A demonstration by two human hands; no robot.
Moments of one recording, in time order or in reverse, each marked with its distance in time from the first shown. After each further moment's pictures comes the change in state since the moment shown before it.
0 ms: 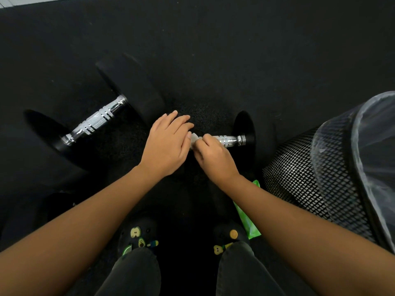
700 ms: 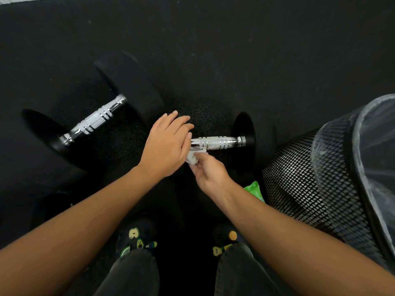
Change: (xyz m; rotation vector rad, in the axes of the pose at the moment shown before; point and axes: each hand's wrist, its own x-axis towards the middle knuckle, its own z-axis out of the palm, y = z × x) left_hand 0.001 -0.001 0.002 0.019 0.000 0.014; right_hand 0.012 -0.039 -0.004 1.766 0.142 1.541
